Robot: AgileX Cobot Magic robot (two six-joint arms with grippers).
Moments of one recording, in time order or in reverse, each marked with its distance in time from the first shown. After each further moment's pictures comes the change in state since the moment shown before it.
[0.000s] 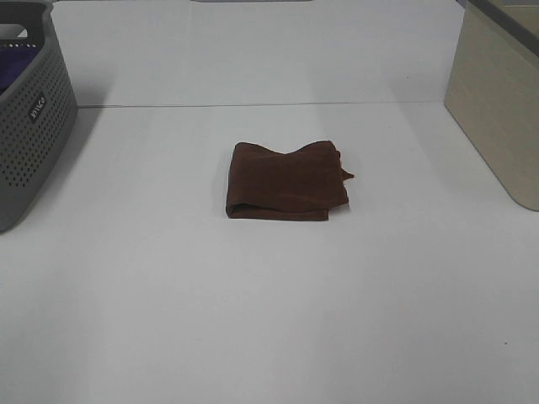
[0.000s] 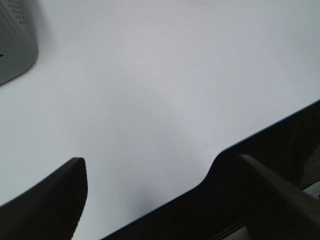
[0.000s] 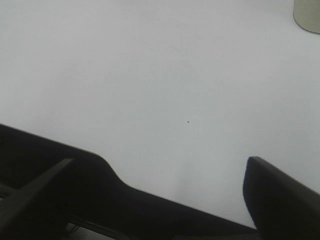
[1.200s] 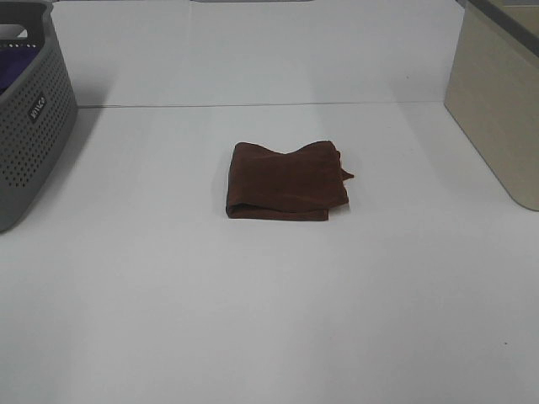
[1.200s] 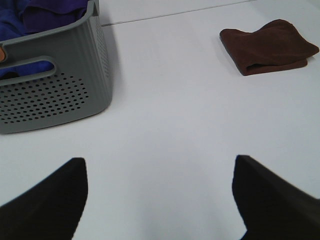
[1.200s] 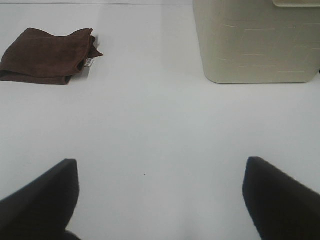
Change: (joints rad) left arm 0.232 -0.306 0.000 0.000 0.000 0.001; right arm -0.279 -0.346 0.002 0.004 -0.003 0.001
